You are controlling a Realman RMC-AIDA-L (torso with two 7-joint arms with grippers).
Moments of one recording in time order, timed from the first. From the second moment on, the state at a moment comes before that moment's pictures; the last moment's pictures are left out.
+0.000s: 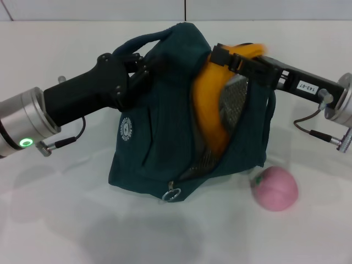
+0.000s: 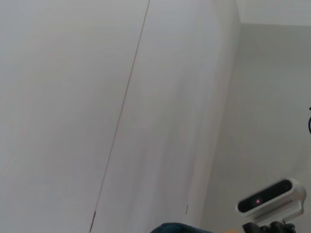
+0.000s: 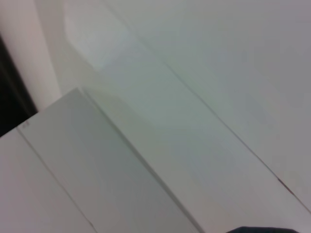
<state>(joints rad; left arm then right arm) -0.70 -2.08 2.84 -0.33 -0.63 1.87 -1.03 0.64 2.03 -1.38 -0.31 -0.93 -1.55 1.50</state>
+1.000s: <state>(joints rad) -0.69 -2.08 2.84 -0.34 -0.67 1.87 -1.03 0.28 1.88 -1.14 -0.50 -1.37 -1.64 1.03</state>
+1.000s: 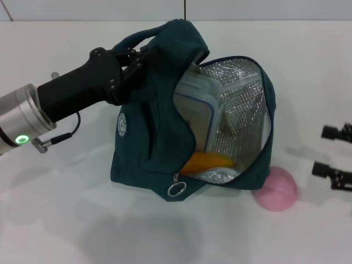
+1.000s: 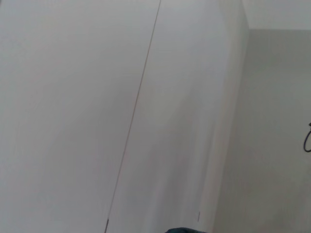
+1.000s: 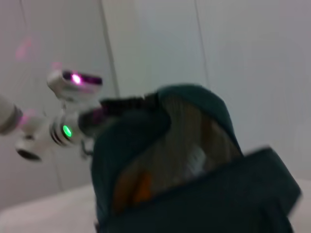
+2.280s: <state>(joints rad) -0.71 -2.08 2.84 -0.33 -0.67 1.83 -1.02 0.36 2.00 -1.07 -0.48 -1.69 -1.42 1.03</state>
